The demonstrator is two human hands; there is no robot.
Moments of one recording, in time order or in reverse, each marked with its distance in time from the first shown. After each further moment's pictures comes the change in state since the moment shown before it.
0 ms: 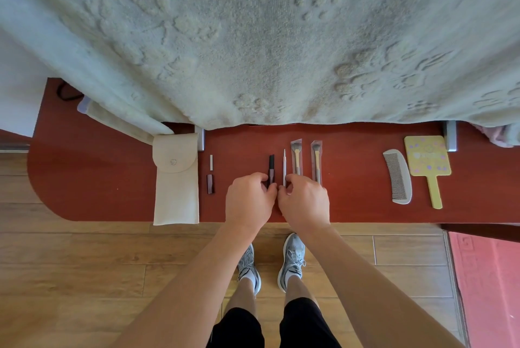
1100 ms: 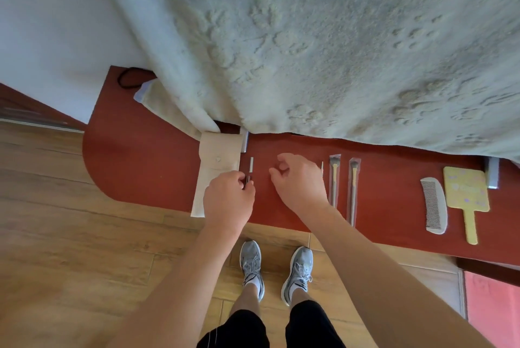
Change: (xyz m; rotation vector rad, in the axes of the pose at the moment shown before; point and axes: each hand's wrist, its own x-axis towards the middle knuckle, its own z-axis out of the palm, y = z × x) left_hand -0.002 -0.060 -0.077 0.053 0.174 -0.282; right_hand 0.029 -0.084 0.008 0.156 -0.043 -0.290
